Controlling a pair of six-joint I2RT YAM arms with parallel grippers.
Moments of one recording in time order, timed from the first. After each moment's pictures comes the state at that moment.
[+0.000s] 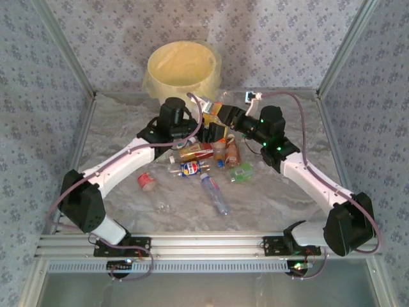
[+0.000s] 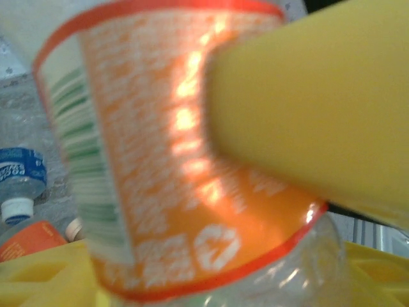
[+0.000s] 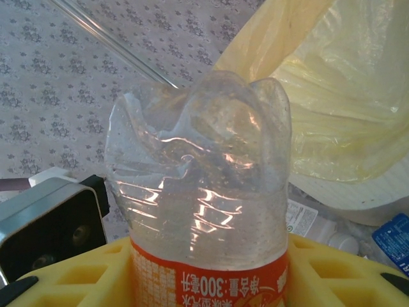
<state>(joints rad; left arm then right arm) -0.66 1.54 1.28 -0.06 0.50 -0.25 0.48 1.30 0.99 0.28 -0.36 0.84</state>
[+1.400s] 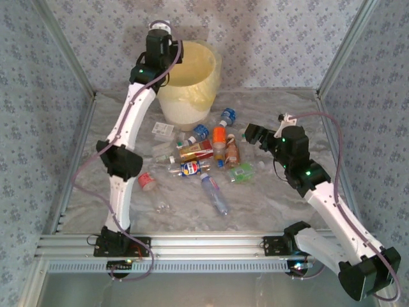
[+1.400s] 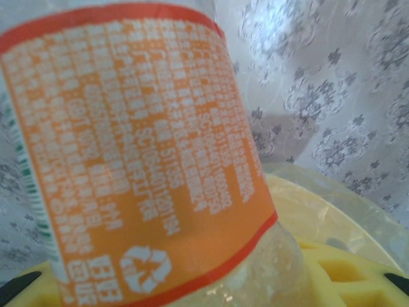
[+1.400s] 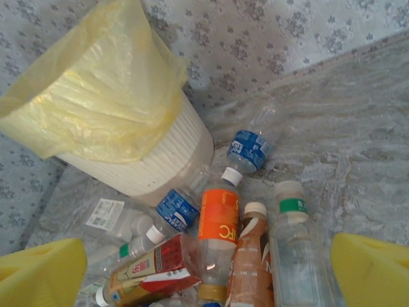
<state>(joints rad) -0.39 2.27 2.67 -0.64 -0.27 -0.22 0.40 0.92 0.86 -0.28 0.07 0.55</state>
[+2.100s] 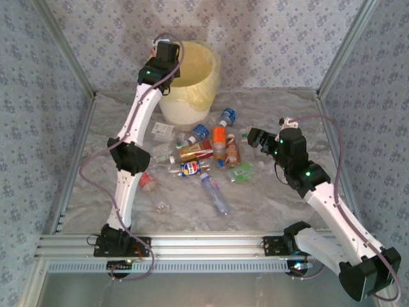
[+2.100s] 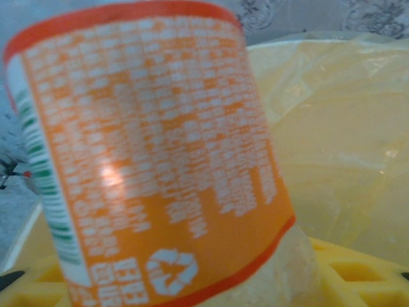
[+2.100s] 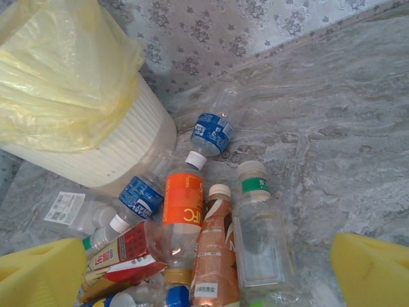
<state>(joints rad) -0.38 2.43 2.82 -0.93 -0.49 -0.28 0.40 0.91 0.86 -0.38 0.16 0.55</state>
